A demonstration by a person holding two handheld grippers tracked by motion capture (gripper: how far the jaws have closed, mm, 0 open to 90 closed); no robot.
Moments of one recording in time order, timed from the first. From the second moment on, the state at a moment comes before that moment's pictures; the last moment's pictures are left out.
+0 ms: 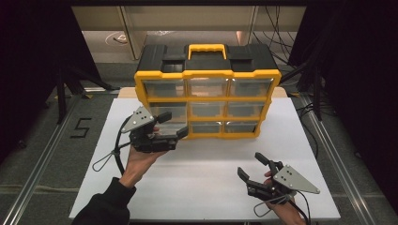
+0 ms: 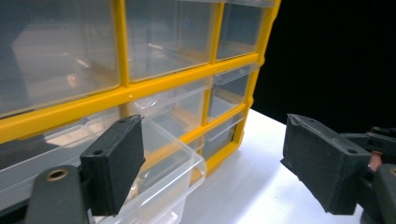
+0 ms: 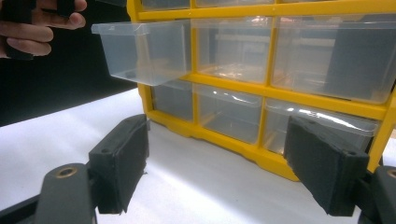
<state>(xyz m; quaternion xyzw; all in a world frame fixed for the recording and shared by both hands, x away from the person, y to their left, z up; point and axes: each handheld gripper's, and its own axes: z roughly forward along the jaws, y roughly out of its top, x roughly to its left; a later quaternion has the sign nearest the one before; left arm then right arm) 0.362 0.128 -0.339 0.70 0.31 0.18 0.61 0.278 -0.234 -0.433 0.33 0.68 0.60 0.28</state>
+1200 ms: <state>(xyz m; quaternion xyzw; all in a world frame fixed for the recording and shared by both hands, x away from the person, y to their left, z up) 0.328 0.108 -0.369 0.70 0.24 0.18 0.65 0.277 -0.233 -0.433 0.33 0.68 0.60 0.28</state>
